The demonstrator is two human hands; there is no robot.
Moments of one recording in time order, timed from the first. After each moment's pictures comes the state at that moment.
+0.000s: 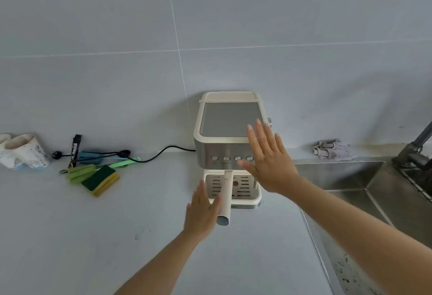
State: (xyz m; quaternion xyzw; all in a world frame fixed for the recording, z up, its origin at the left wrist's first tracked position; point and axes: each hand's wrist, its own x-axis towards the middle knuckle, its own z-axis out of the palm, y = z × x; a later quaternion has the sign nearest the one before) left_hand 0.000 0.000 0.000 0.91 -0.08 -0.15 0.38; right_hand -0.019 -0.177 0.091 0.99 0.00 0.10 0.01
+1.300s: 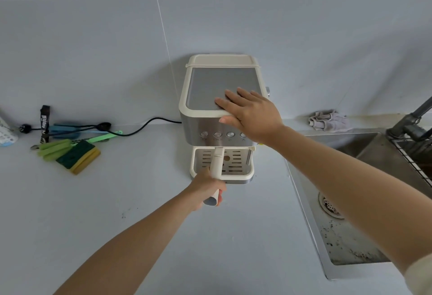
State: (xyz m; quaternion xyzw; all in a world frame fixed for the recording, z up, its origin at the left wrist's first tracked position) left_hand 0.032 -0.024 -0.009 0.77 -0.02 -0.37 0.52; right_hand 0.040 -0.189 0.103 0.97 0.15 0.19 0.03
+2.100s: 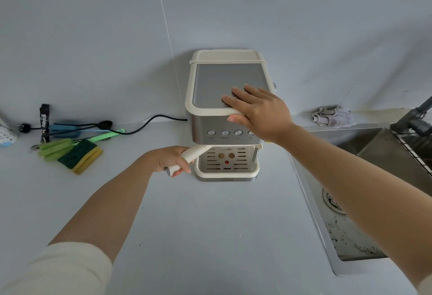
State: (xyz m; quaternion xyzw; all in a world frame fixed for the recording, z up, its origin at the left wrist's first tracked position) left_hand 0.140 0.044 0.005 0.78 -0.15 -0.48 0.37; right_hand 0.040 -0.188 0.102 0.95 0.16 0.25 0.04
